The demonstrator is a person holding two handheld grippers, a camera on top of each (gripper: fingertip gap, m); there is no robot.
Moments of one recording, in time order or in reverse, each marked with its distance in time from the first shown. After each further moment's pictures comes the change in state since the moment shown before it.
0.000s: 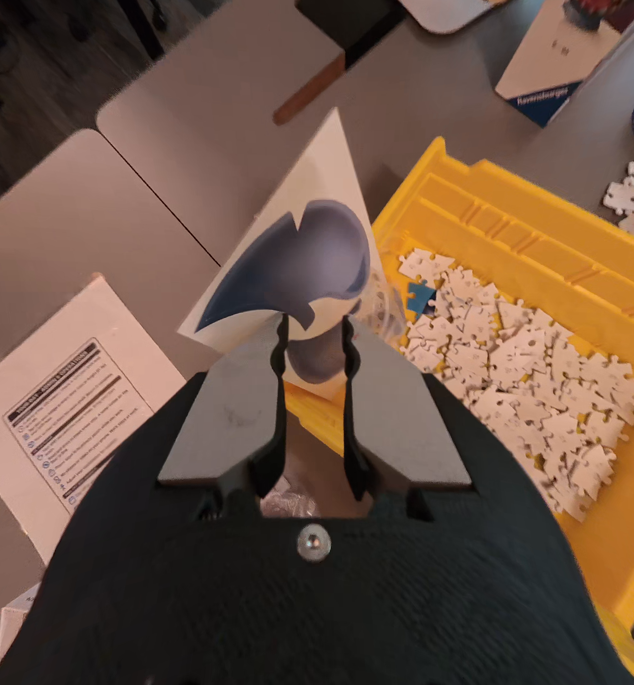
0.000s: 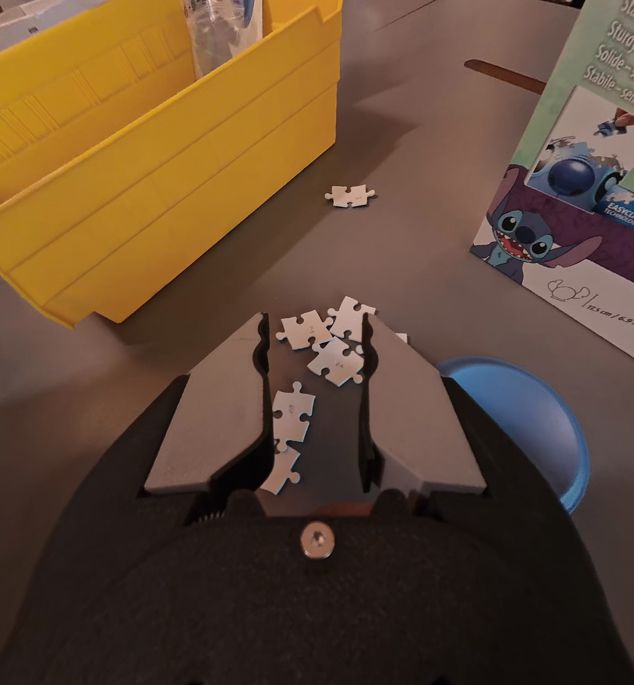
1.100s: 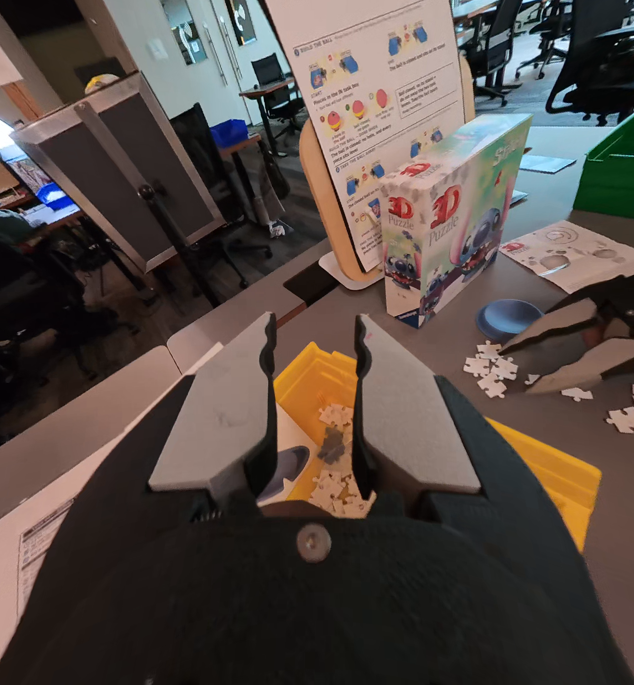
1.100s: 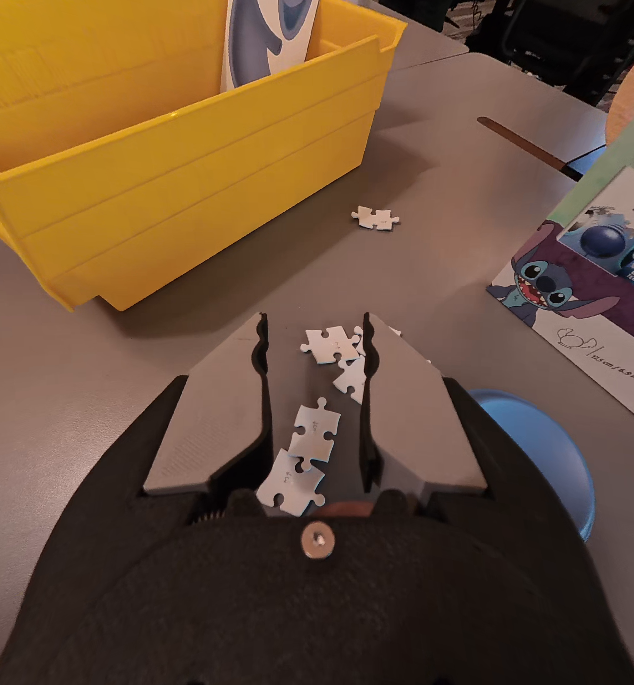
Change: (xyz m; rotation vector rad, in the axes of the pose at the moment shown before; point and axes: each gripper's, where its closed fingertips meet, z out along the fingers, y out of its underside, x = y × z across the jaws) left arm 0.124 -0.094 -0.099 0.590 -0.144 0.104; right arm -0.023 -0.003 0.008 0.037 0.048 -0.175
